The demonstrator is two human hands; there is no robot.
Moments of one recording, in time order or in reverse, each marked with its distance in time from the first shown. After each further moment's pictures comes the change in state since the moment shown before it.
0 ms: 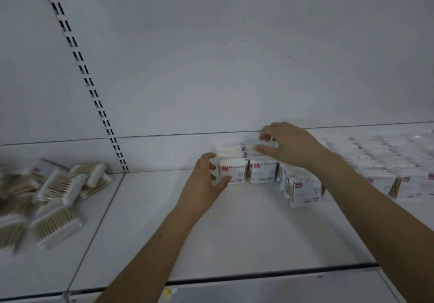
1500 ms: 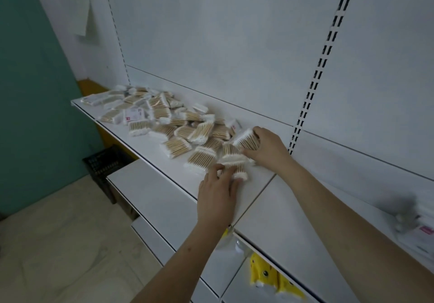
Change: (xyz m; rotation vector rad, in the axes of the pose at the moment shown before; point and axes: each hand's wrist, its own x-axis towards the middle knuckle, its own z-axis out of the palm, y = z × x) left_hand -0.162 -0.131 -0.174 0.547 0.710 -0.386; right_hand 0.131 -0.380 0.116 0.588 -0.079 -0.512
